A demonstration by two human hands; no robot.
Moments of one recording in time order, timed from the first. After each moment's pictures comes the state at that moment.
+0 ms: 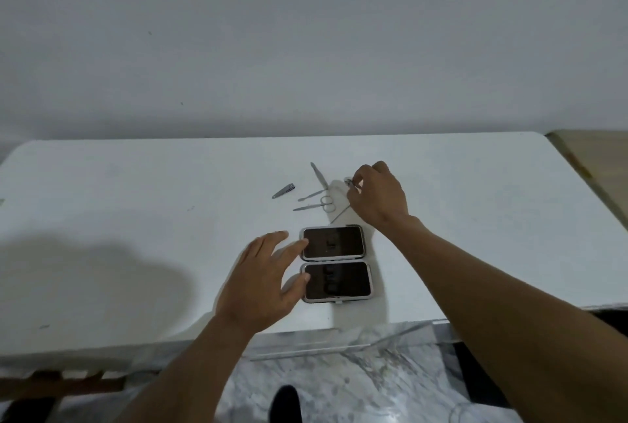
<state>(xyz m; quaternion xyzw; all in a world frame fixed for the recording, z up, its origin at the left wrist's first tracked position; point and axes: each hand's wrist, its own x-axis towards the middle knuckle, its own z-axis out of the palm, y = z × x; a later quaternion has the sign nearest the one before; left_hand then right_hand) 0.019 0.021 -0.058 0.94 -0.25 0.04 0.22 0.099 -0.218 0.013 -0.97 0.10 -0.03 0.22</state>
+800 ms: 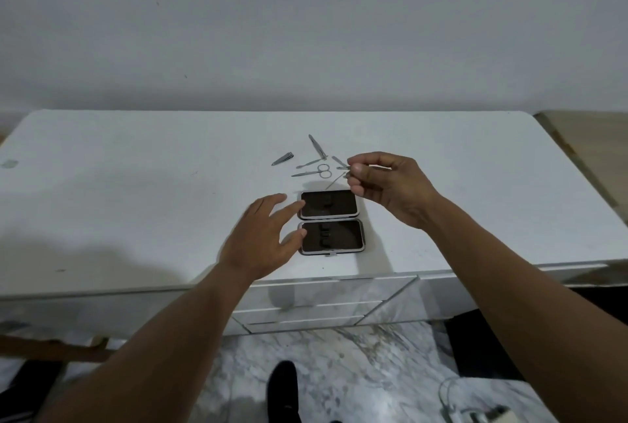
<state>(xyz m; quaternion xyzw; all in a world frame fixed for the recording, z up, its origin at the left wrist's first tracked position) 0.023 0.020 -0.058 0.94 -0.25 0.06 0.23 0.016 -0.224 0.063 -0.61 0.11 0.08 0.78</state>
